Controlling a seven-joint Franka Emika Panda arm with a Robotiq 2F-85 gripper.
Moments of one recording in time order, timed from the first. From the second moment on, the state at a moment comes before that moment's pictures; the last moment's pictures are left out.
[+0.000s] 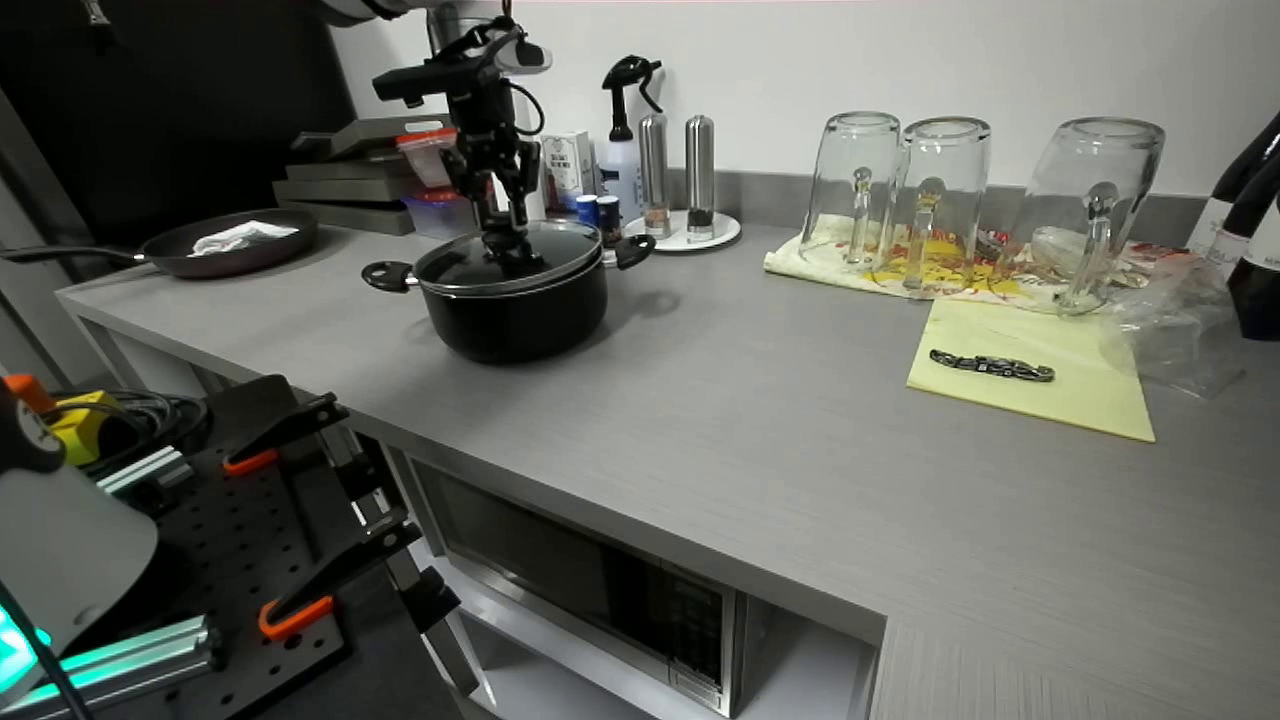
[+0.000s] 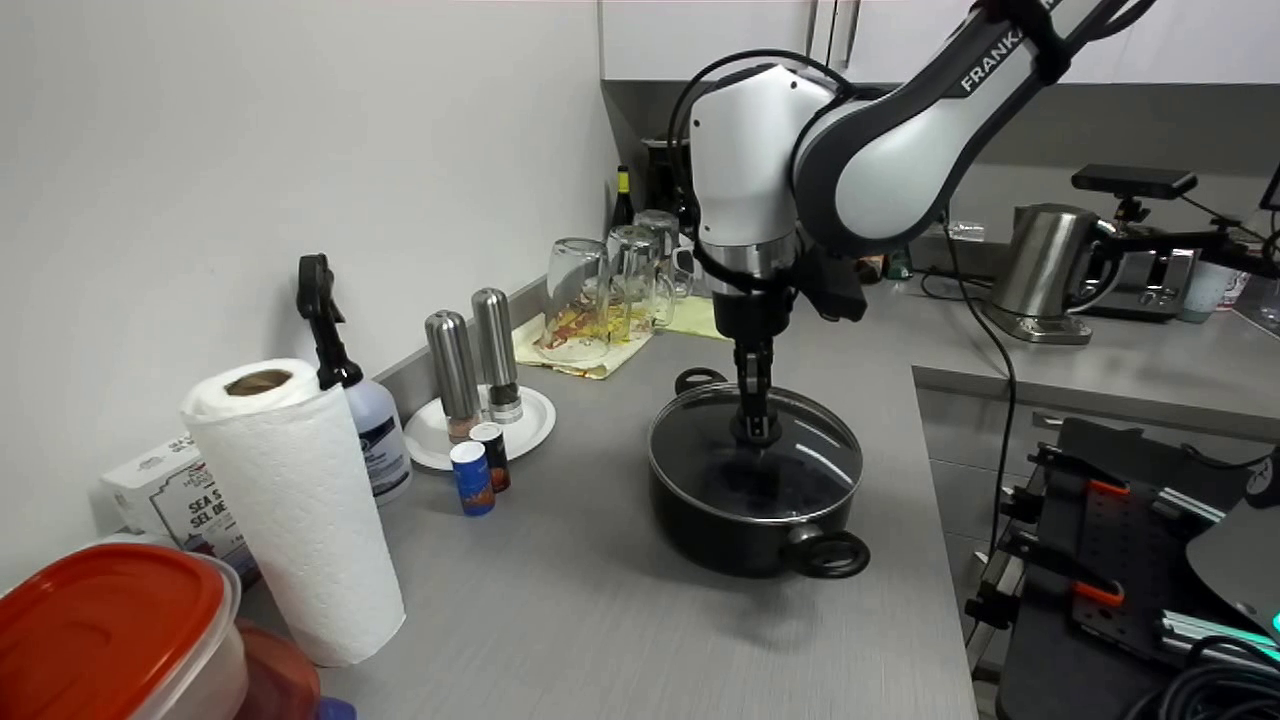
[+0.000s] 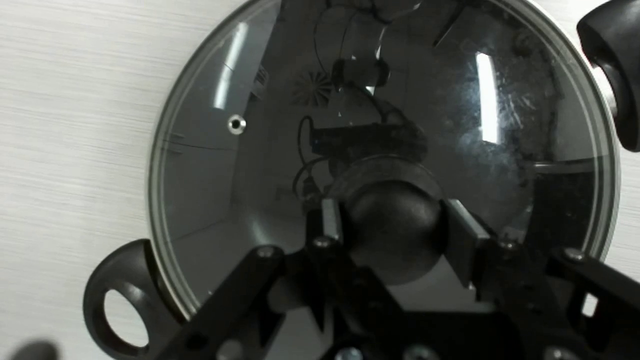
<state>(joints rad) 0.22 0.26 0.20 -2.20 -0.22 2.31 0.07</state>
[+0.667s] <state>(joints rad) 0.21 0.27 0.19 -2.19 -0.19 2.32 0.03</state>
